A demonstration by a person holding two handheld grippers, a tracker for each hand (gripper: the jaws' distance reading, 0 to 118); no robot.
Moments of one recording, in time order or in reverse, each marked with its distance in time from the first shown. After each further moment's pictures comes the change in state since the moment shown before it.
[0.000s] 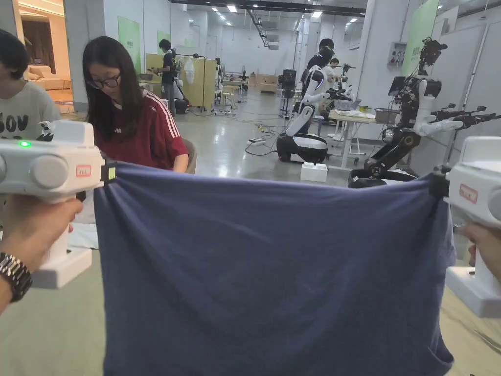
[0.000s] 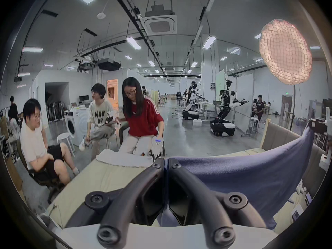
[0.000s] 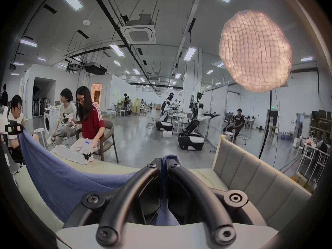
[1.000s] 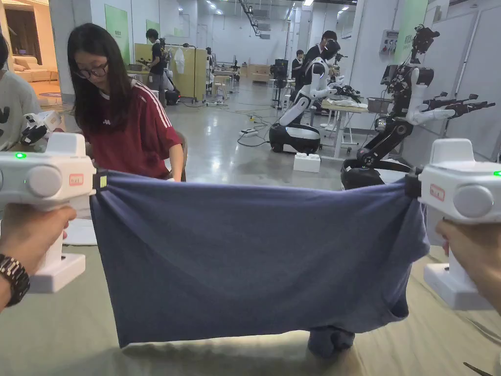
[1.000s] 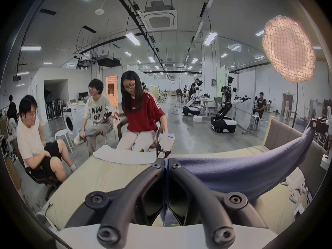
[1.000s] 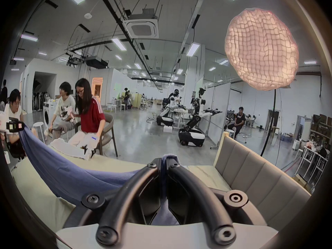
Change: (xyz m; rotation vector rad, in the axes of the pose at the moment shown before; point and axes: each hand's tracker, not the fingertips) left arm 0.013 -0.058 -0.015 -0.057 -0.004 0.029; right arm -0.011 -0.046 -0.030 -0.073 0.012 0.026
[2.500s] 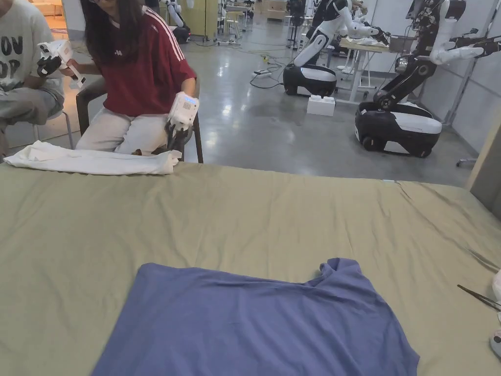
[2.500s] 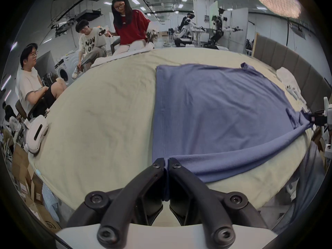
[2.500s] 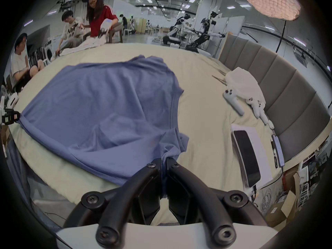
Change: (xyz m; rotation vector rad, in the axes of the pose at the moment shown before) left arm -0.032 -0.404 0.204 -0.584 -0.035 -0.129; right arm -0.026 -0.412 0.249 -0.706 0.049 0.072
